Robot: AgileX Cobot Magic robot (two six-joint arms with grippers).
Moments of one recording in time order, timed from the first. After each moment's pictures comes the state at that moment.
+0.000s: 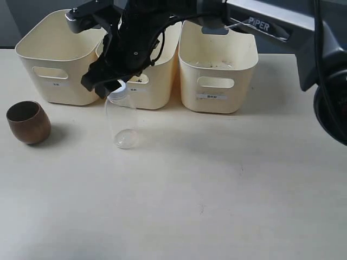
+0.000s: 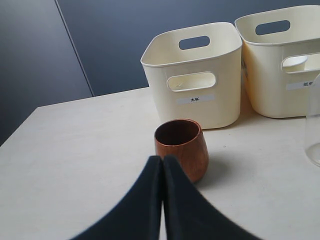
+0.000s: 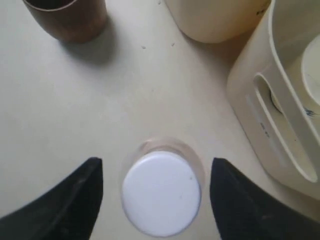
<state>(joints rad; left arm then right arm) 0.00 0.00 0.00 0.08 0.24 0.09 0.73 2.21 -2.04 0.24 1.00 -0.34</state>
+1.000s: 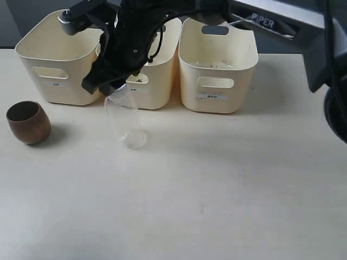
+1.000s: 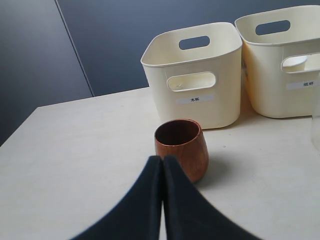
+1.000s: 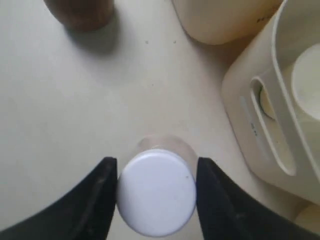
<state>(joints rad) 0.00 0.00 0.00 0.08 0.24 0.09 0.76 2.16 -2.03 0.18 1.04 -0.37</state>
